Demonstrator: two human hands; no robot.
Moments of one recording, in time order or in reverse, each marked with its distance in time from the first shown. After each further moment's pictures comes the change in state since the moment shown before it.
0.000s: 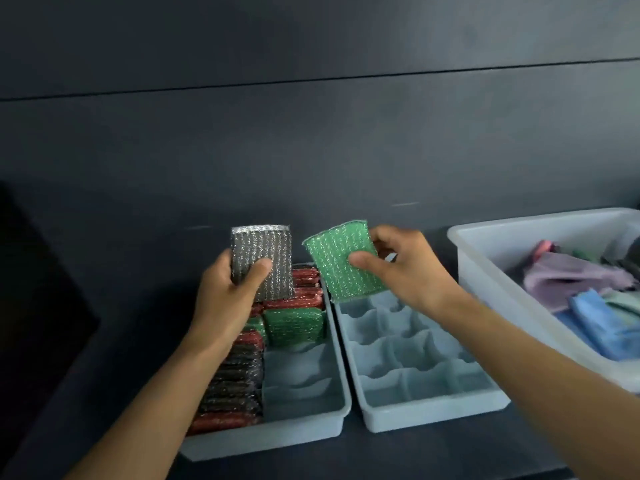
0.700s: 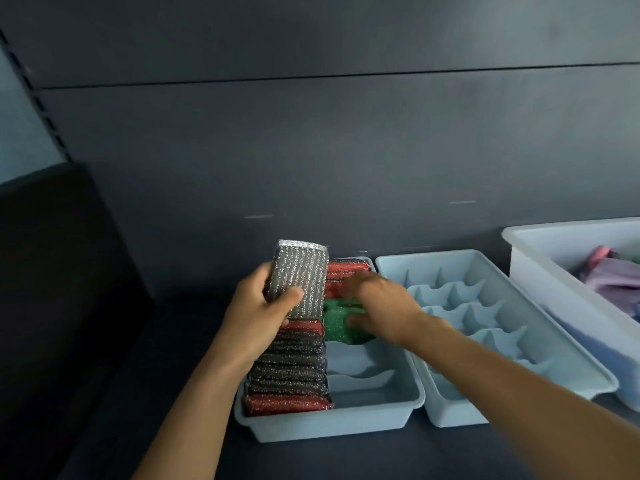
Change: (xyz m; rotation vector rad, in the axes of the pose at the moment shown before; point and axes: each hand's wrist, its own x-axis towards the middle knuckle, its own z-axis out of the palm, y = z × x) left_hand -0.014 -0.036 -0.070 0.041 -0.153 -0.081; right_hand 0.003 -0.006 0.126 -0.748 -0.429 -0.165
